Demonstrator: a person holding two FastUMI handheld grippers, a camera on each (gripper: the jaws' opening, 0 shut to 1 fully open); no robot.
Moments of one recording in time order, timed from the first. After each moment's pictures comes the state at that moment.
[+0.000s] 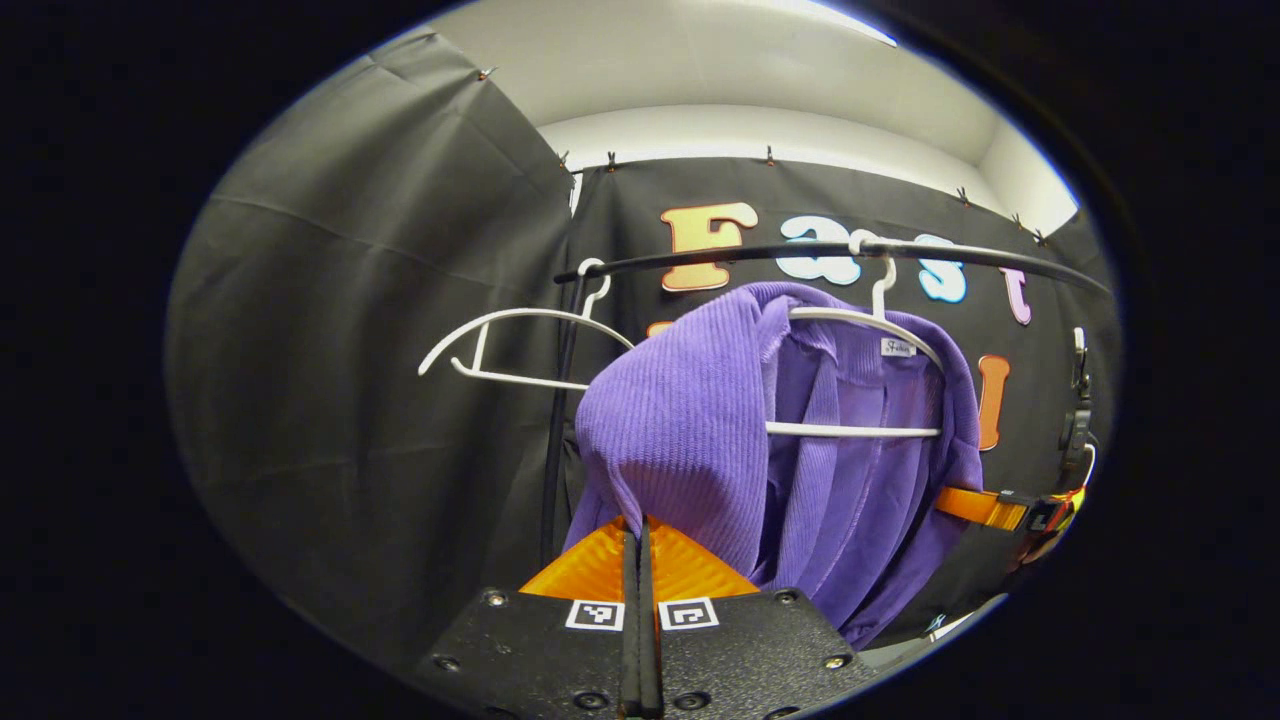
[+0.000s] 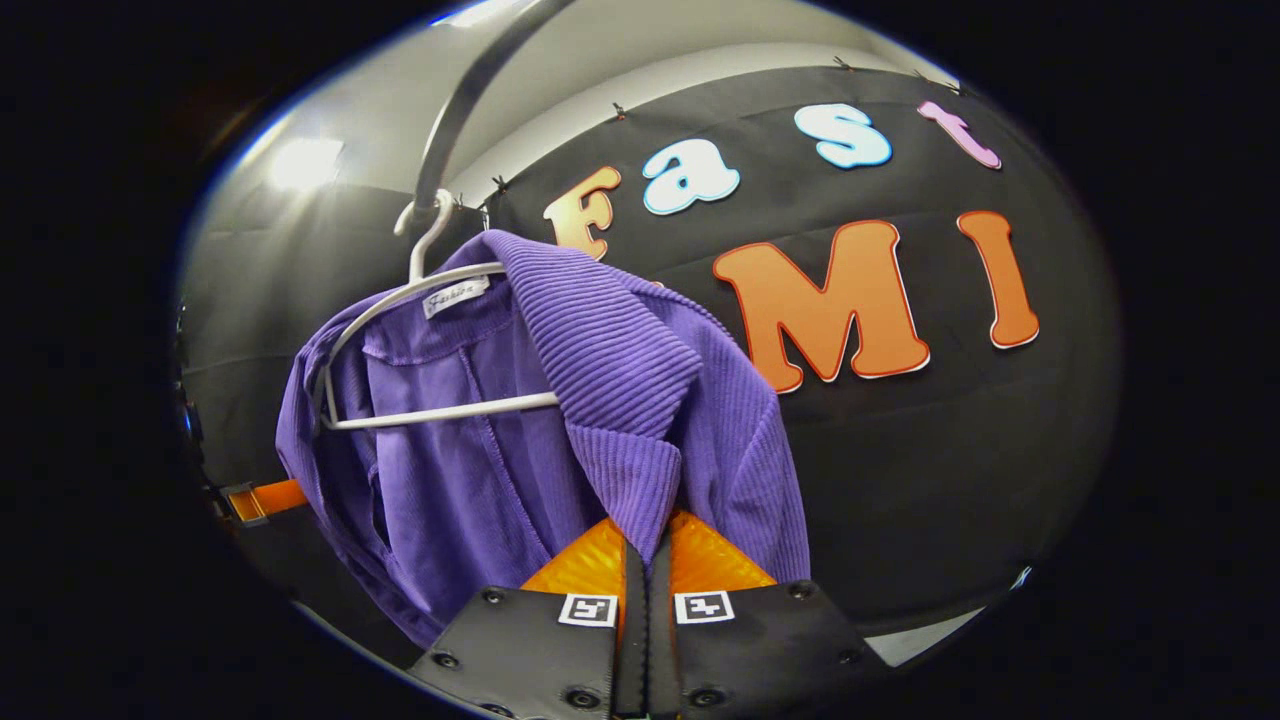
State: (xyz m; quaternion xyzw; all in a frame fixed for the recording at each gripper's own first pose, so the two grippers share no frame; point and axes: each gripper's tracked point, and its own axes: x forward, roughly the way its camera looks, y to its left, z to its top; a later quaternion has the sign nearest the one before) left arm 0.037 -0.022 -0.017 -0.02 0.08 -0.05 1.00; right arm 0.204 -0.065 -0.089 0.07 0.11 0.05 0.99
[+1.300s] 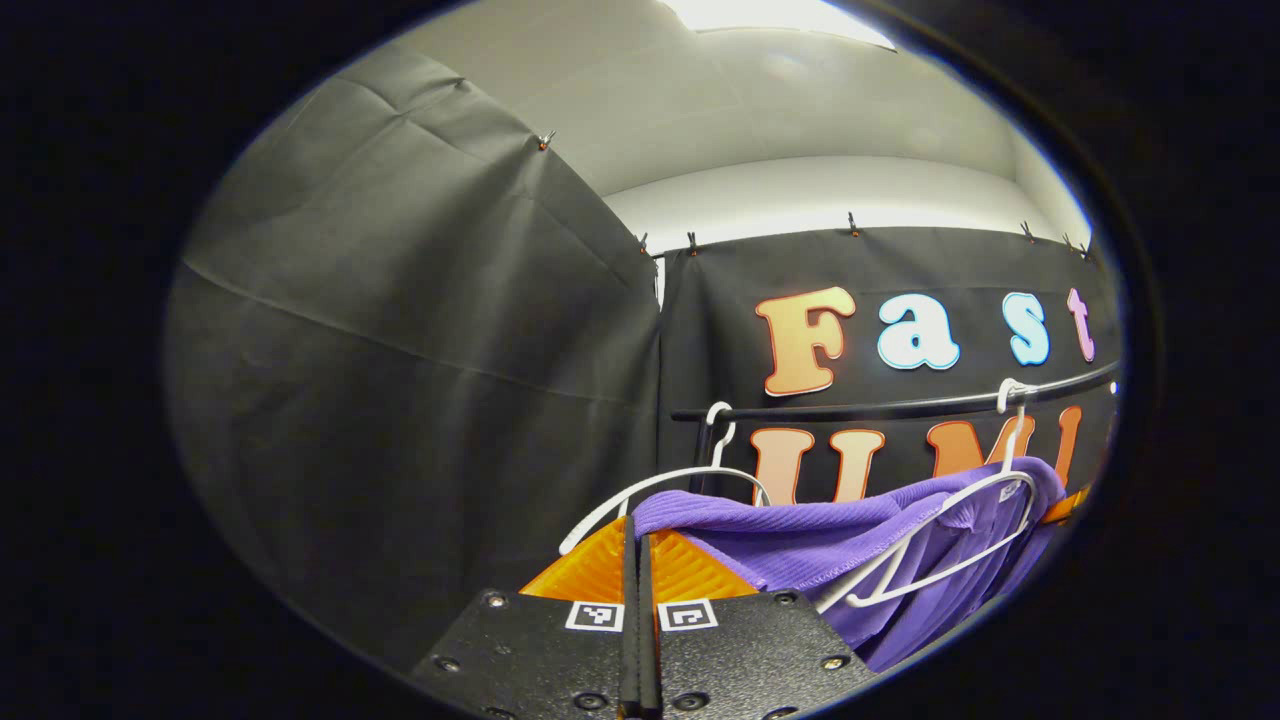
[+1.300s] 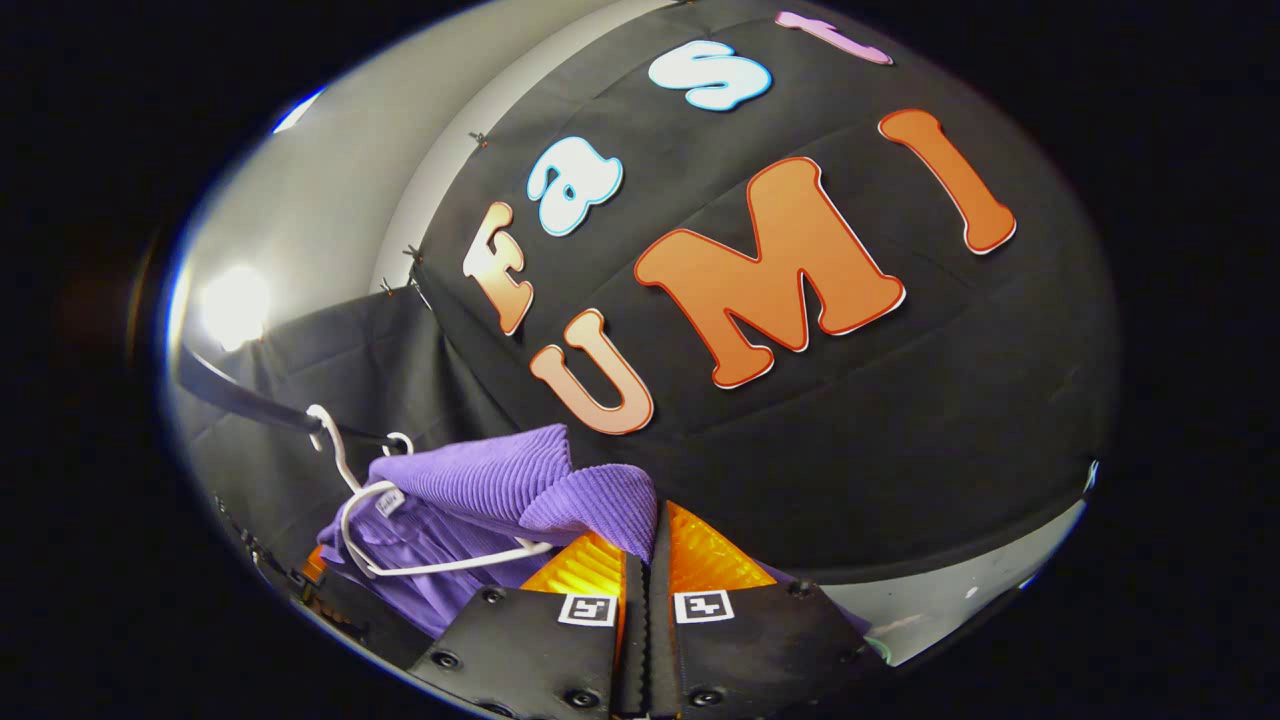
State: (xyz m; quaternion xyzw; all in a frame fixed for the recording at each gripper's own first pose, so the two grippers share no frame) left arm 0.095 0.081 0.119 0.03 -0.03 0.07 1.00; right arm 0.255 -0.149 -0.008 0.27 0.15 0.05 0.95
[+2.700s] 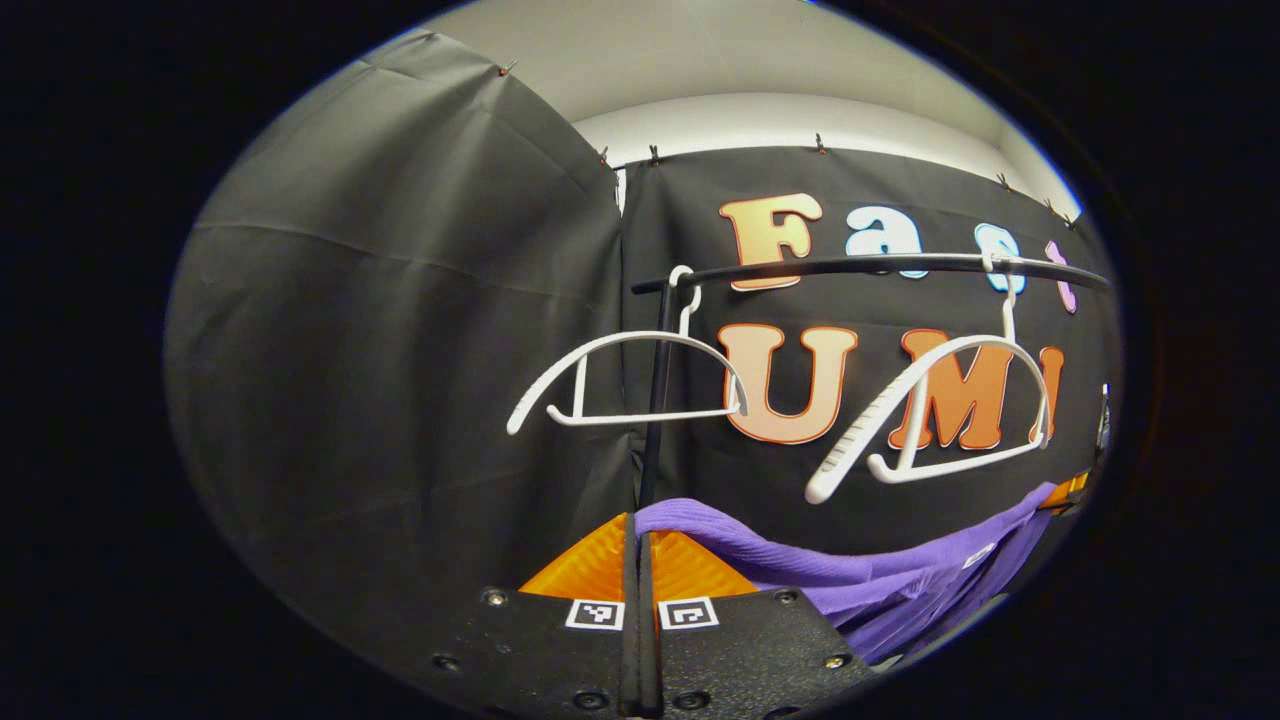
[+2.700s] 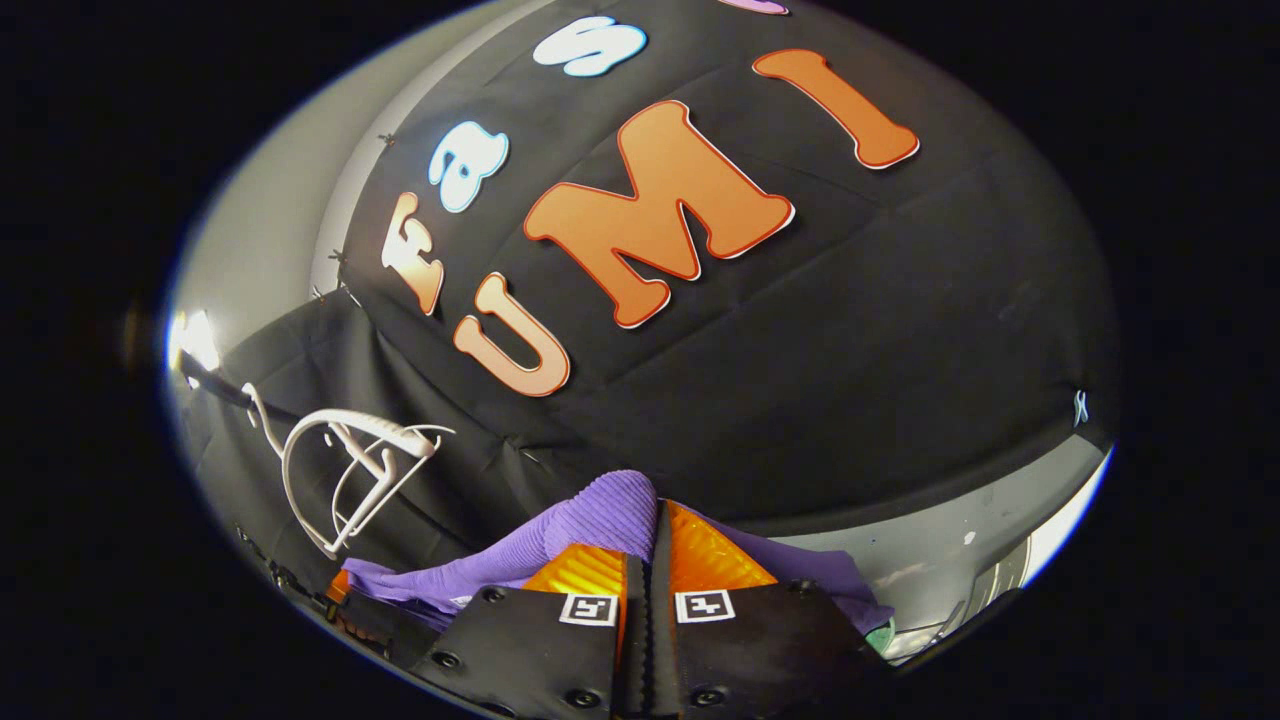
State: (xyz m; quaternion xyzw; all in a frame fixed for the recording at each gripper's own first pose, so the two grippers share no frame) left arm 0.079 0.061 0.004 0.02 0.09 0.01 1.00; right arm 0.197 -0.200 -0.127 0.28 0.23 -0.04 0.93
